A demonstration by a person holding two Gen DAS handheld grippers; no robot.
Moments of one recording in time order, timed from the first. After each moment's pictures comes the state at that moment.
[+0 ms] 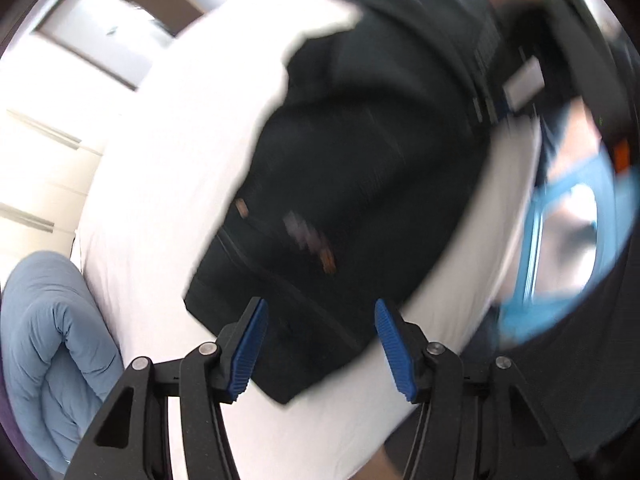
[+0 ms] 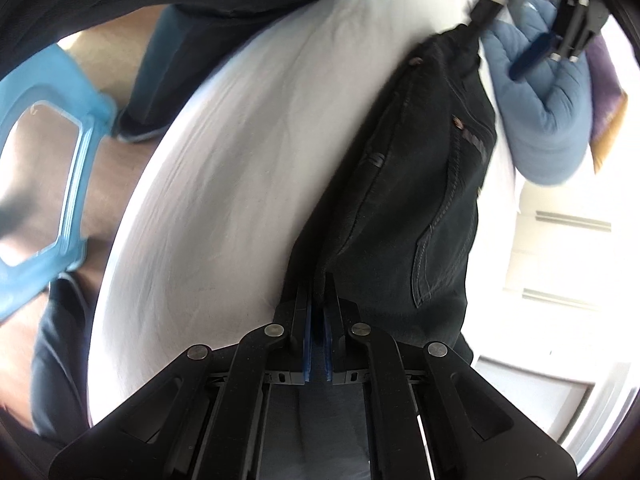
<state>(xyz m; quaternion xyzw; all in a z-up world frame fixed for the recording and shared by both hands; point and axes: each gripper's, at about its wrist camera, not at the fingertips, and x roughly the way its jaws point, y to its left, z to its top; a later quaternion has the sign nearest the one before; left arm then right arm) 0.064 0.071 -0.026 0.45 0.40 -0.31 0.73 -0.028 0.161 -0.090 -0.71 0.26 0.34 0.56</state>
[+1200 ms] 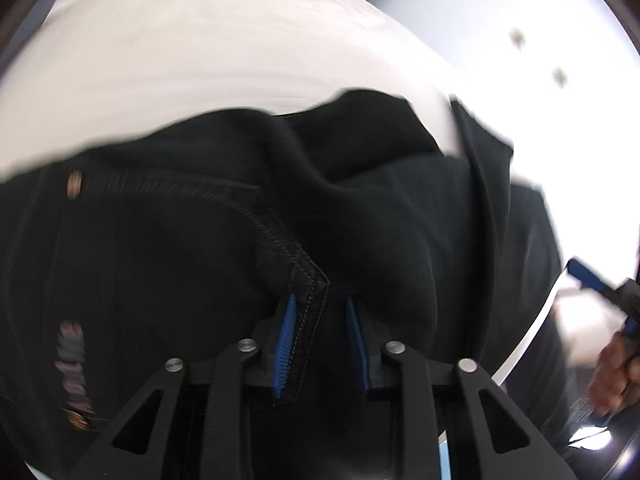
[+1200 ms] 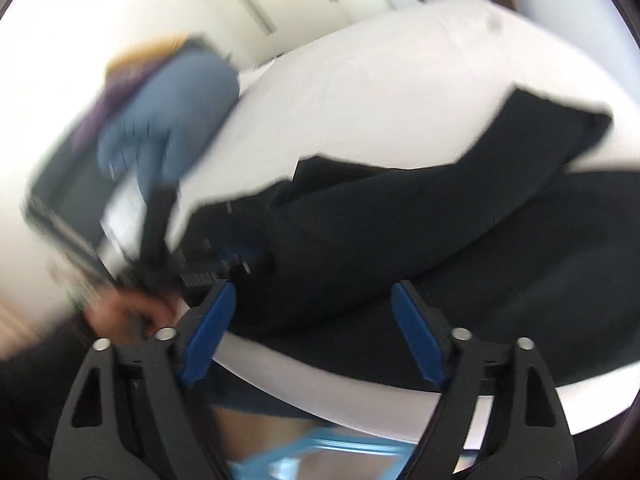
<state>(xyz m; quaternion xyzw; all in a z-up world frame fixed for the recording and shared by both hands) 0.138 0.026 -0.103 -0.09 0.55 -0.29 0.78 0.004 -0.074 0.023 0.25 0.42 0.14 0.86</state>
